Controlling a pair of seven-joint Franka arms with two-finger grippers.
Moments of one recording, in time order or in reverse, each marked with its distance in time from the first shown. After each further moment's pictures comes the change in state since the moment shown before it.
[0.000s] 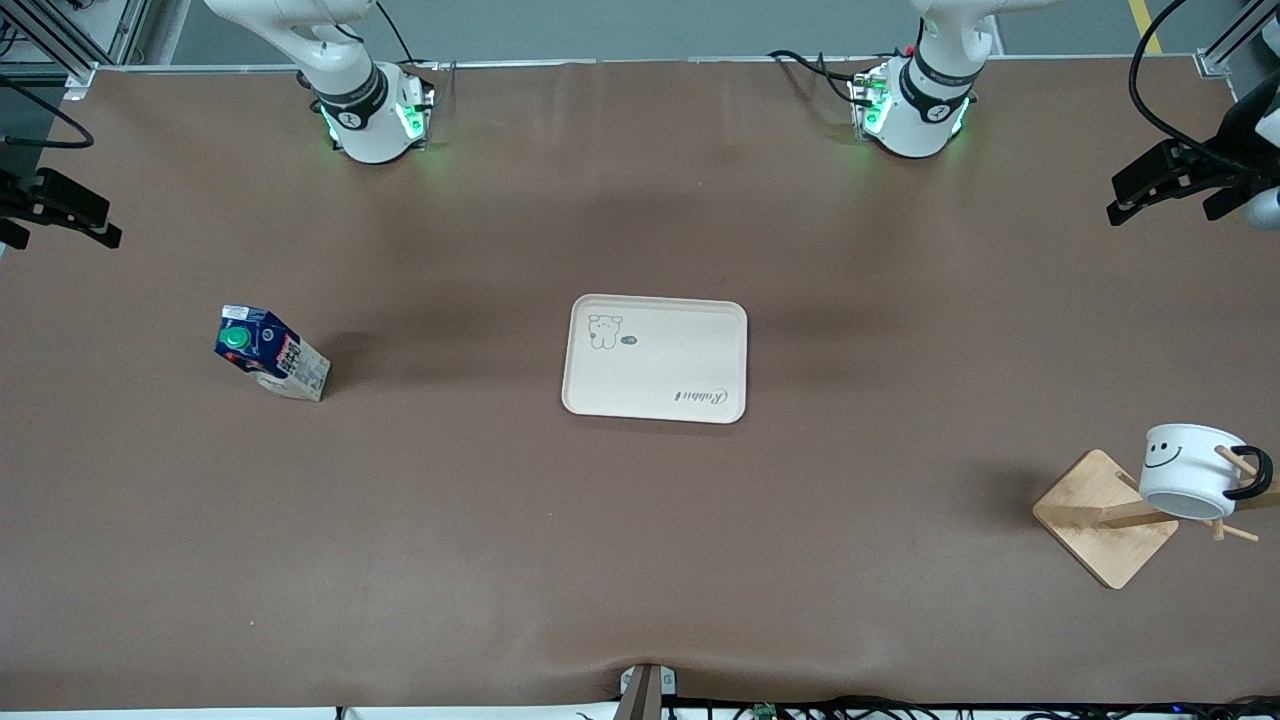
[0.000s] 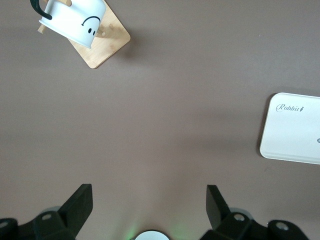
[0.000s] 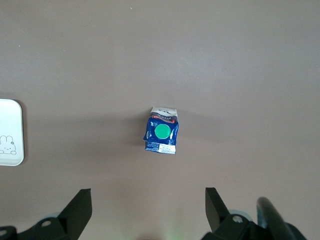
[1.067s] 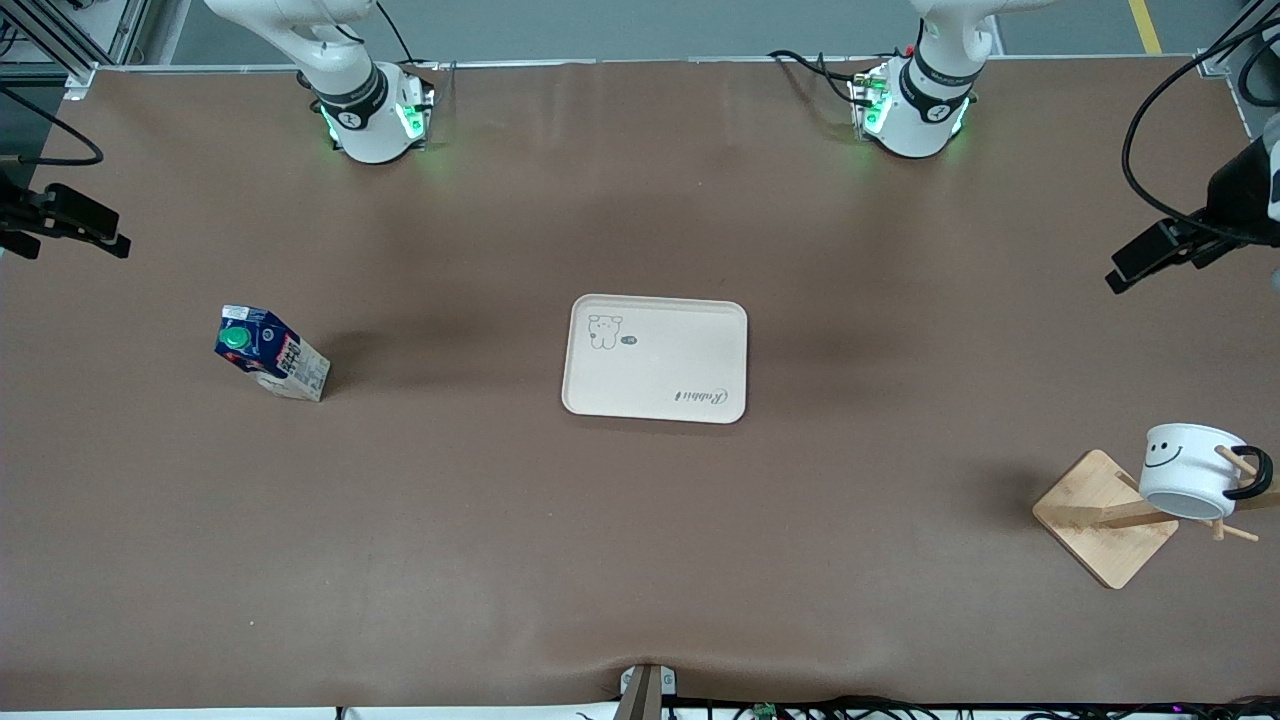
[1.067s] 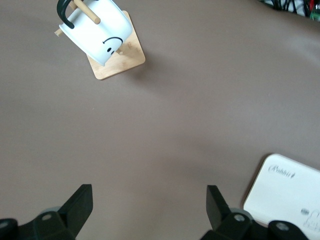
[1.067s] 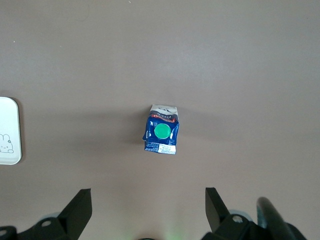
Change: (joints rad) left arm 0.025 0.032 -0.009 -0.106 0.000 0.237 -0.285; right arm 0.000 0.025 0.000 0.000 0.000 0.000 0.000
